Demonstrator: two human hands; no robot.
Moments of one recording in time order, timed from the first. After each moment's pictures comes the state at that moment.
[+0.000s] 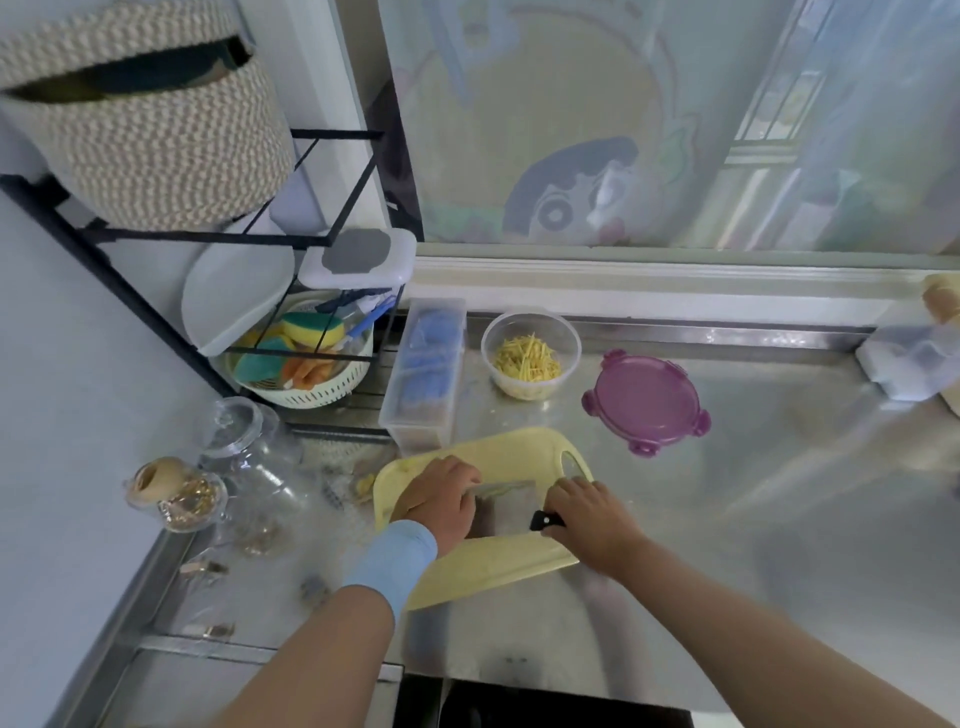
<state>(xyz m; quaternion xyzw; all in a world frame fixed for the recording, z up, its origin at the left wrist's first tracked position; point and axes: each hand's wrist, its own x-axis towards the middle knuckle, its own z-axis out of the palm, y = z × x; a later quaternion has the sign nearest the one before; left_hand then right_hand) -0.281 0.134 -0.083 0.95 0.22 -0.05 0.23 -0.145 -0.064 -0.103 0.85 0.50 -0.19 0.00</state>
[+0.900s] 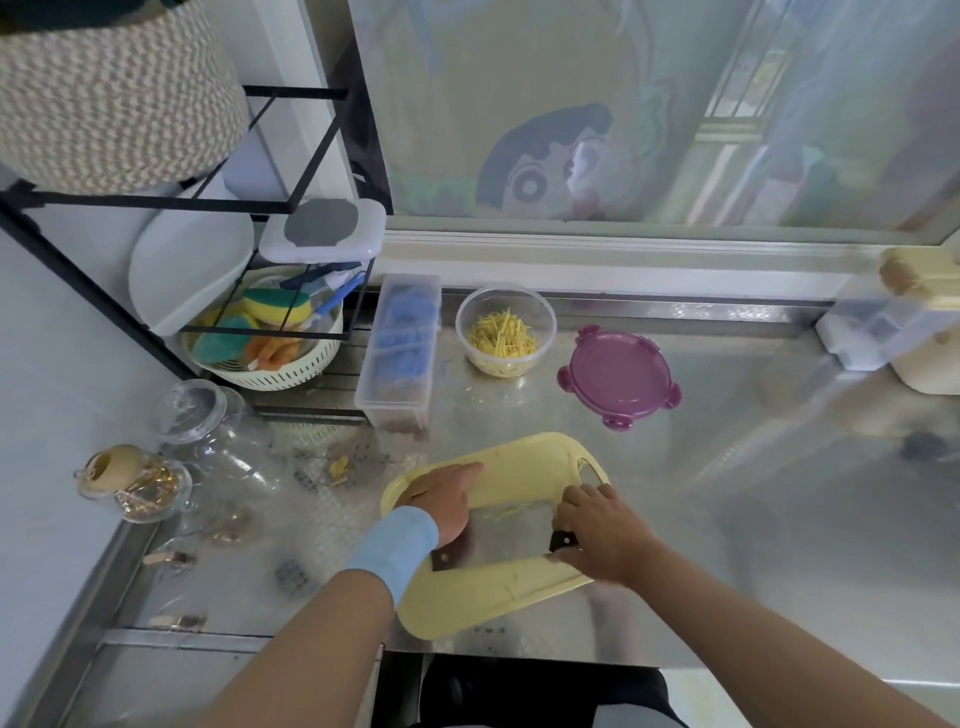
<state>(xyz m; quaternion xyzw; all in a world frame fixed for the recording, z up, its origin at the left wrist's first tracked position) -0.274 0.106 -0.090 0.90 0.26 -0.21 0.28 -0.155 -0.115 -0.110 0.83 0.51 -0.20 0.08</state>
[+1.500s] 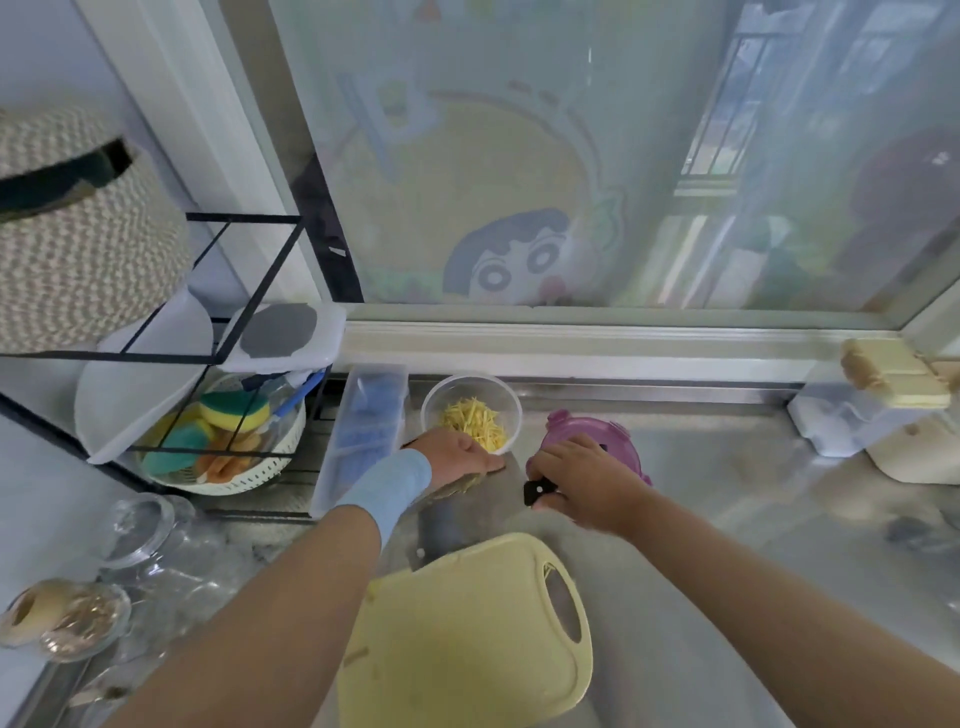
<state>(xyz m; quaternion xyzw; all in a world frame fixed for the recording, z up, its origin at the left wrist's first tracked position) -0.105 0.148 0.022 0.86 0.27 -0.21 0.38 -0.004 -0.063 0.006 0.80 0.59 -0.09 -0.06</state>
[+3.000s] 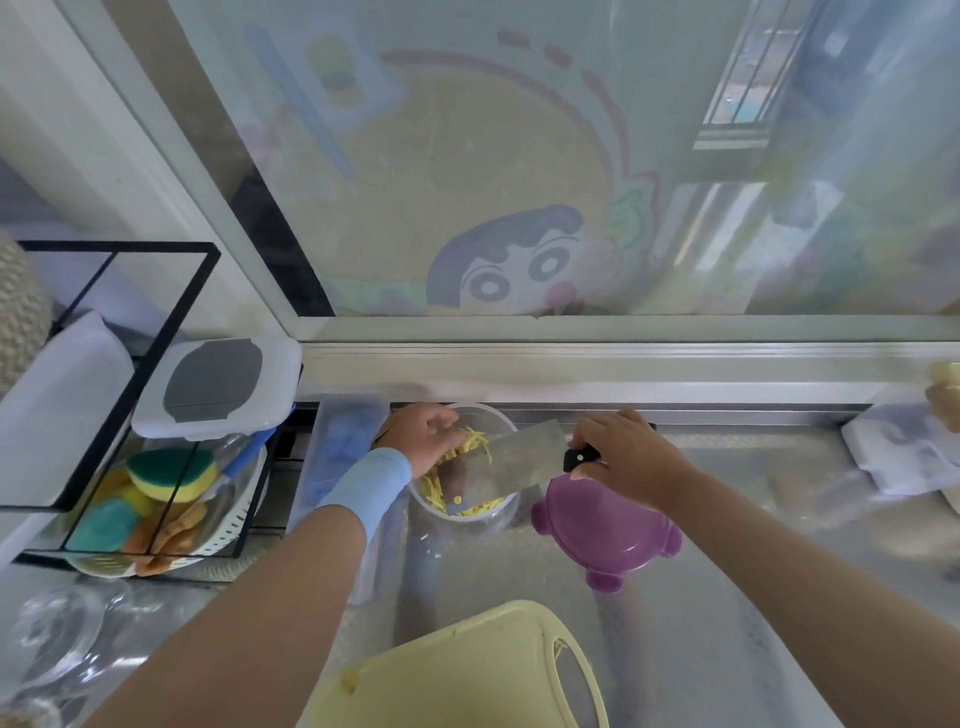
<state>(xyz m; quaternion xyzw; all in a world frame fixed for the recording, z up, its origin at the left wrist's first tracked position) -0.014 0.235 -0.041 0.86 0.31 -0.08 0.40 0.128 -0.032 -0.027 0.86 0.49 -0.11 -0.11</state>
